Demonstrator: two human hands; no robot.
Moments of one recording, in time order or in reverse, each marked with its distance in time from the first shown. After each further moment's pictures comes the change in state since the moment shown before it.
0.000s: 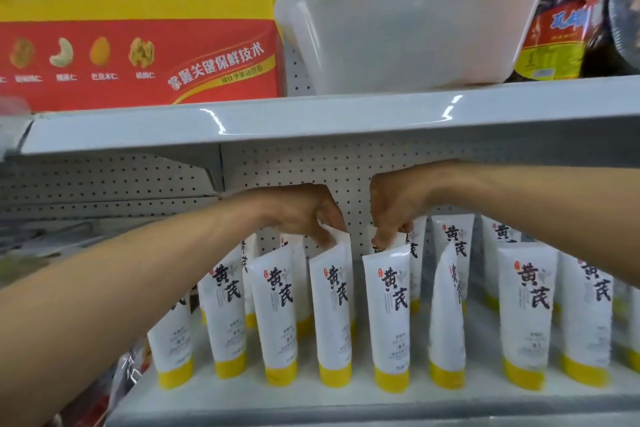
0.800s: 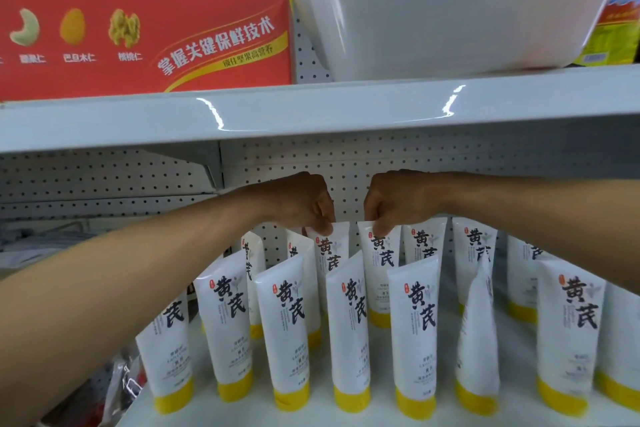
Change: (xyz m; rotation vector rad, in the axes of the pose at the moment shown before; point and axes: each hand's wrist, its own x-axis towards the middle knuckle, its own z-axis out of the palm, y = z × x) left_hand 0.019 -0.037 -0.010 0.077 0.130 -0.052; right_hand 0.055 0.015 0.013 0.025 0.164 -0.116
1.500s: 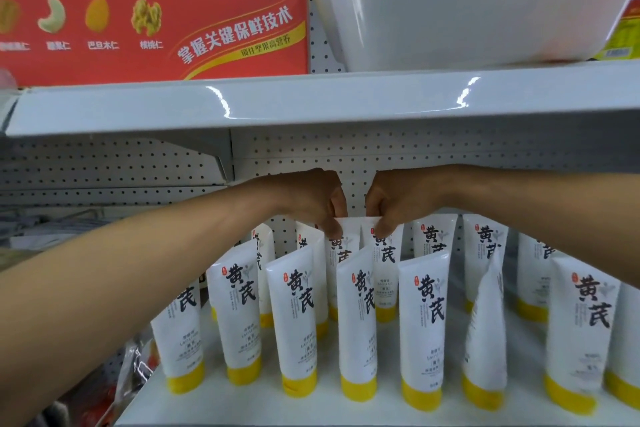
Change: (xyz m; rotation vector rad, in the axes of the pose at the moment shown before) left_hand -0.004 0.007 0.001 0.021 -0.078 -0.020; right_hand 0.005 -0.010 0.000 0.022 -0.073 -0.029
